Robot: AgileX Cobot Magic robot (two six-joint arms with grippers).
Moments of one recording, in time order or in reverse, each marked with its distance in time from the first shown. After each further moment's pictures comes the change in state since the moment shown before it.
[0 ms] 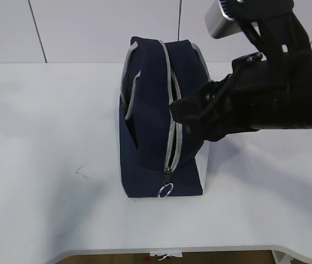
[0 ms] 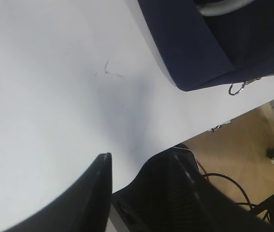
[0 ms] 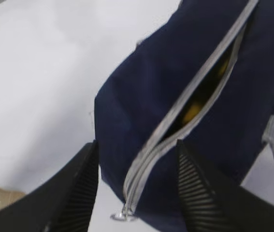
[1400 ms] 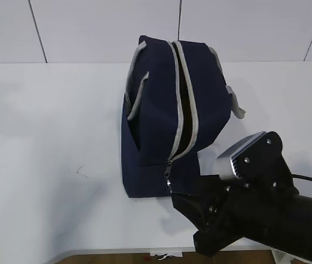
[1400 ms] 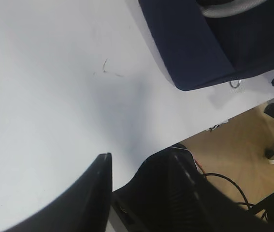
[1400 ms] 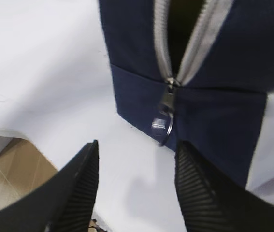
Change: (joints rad) left arm 0.000 -0.002 0.000 -0.004 0.001 -0.004; right arm 0.002 0.230 0.505 -0.269 -0.838 0.281
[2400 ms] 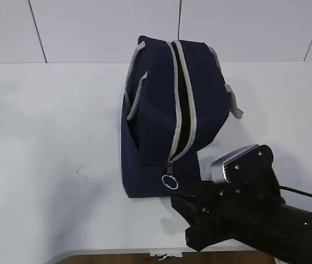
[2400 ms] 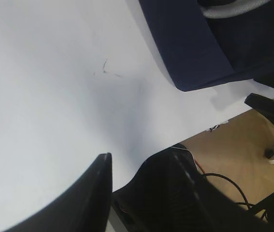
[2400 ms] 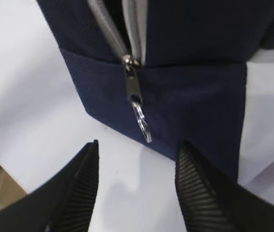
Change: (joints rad) left arm 0.000 0.000 0.000 0.000 0.000 0.000; right arm 0.000 0.205 0.008 0.130 -0.217 -0.027
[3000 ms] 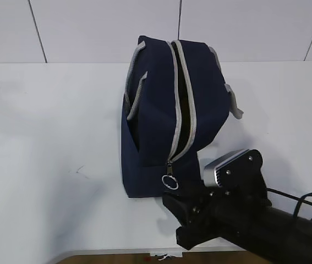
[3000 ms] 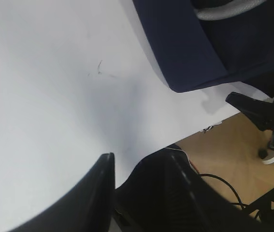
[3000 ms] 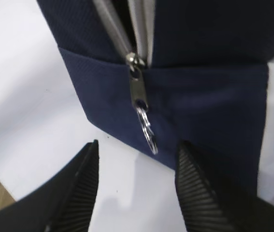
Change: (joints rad) left arm 0.000 0.000 0.000 -0.021 0.000 0.000; right arm 0.000 0.135 -0.023 -0.005 -0.176 -0.006
